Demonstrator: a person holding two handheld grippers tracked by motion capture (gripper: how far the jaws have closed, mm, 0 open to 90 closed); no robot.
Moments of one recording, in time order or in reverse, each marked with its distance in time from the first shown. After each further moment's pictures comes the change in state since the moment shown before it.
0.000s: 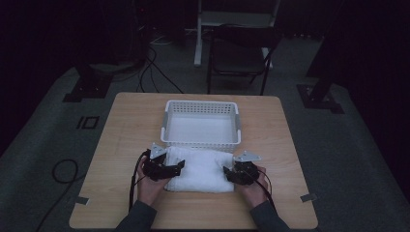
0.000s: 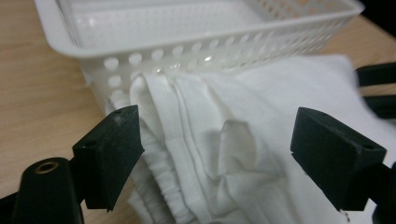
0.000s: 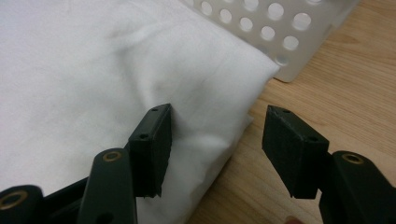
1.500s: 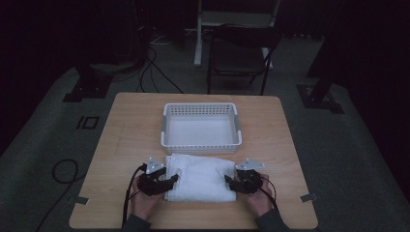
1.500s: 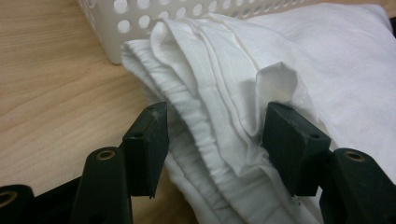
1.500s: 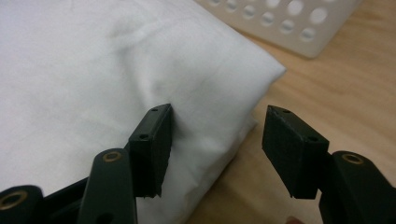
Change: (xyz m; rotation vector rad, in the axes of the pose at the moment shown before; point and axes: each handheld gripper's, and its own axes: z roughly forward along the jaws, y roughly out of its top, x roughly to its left) left arm 0.000 -0.037 -0.019 0.067 -0.019 0.018; right arm 0.006 -0.018 -0.016 0.018 0.053 -0.024
